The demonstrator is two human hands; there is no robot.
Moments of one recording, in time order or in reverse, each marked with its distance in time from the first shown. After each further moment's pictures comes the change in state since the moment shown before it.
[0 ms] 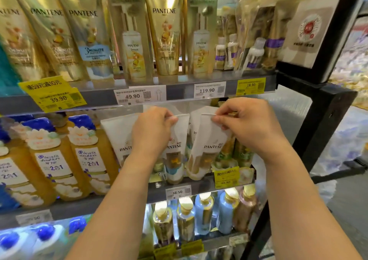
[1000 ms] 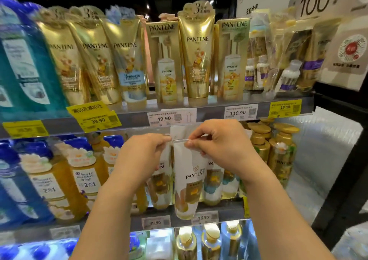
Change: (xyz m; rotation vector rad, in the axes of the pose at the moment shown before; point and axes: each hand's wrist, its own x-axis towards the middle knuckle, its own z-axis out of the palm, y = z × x) left_hand -0.006 -0.047 -0.069 0.235 -0.087 0.084; right_hand 0.025 -0.064 0.063 0.161 -0.172 -0.199
